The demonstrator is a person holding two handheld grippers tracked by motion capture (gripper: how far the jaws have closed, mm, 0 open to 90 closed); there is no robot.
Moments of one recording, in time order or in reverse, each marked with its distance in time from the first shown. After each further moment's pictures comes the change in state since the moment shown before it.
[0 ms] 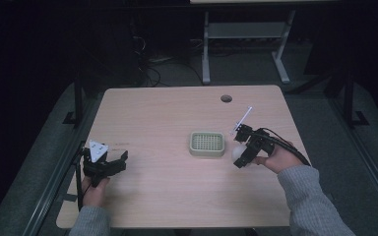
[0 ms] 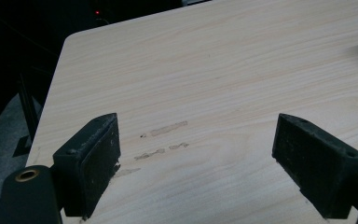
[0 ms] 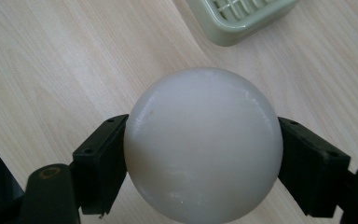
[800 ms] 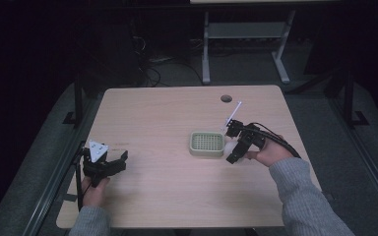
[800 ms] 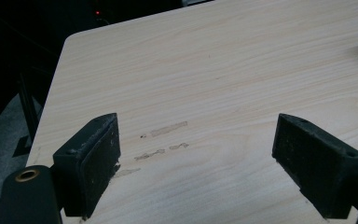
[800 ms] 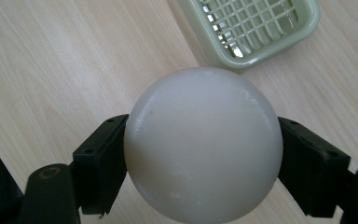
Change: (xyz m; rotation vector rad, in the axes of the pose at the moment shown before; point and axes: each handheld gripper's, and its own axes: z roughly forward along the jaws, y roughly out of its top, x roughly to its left) left arm 0.000 0.000 0.000 0.000 -0.001 0.000; right arm 0.002 0.027 0.000 0.009 0.012 -0.038
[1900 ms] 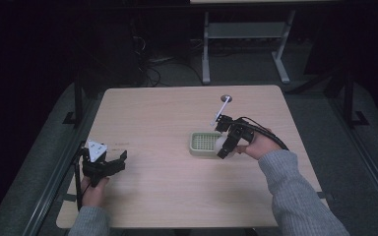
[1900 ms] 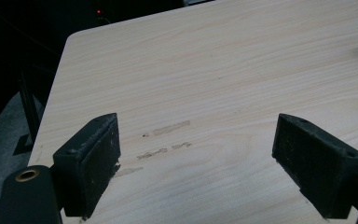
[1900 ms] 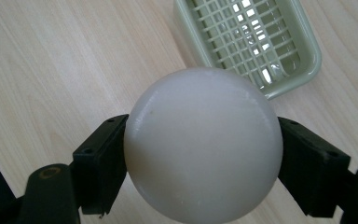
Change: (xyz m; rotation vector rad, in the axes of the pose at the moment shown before) left arm 0.002 0.000 0.000 -0.001 0.003 -0.010; right arm 0.000 0.031 0.006 0.003 0.025 -0.031
